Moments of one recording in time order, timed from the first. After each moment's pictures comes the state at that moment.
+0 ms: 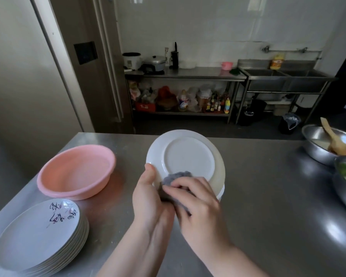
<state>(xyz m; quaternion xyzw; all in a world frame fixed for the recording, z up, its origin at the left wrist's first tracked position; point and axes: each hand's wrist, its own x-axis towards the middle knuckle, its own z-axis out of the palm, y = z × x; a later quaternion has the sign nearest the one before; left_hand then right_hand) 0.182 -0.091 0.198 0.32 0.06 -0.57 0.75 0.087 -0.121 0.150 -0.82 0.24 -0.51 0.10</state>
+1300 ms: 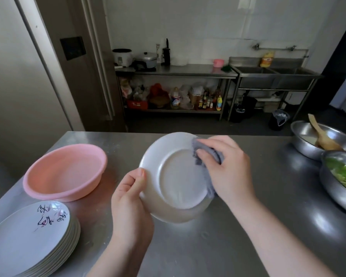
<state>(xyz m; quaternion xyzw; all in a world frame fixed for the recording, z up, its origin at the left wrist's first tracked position) 0.195 -0.077 0.166 0.46 -0.18 -0.36 0.79 0.060 -0.180 0.203 -0.75 0.37 -0.49 0.23</state>
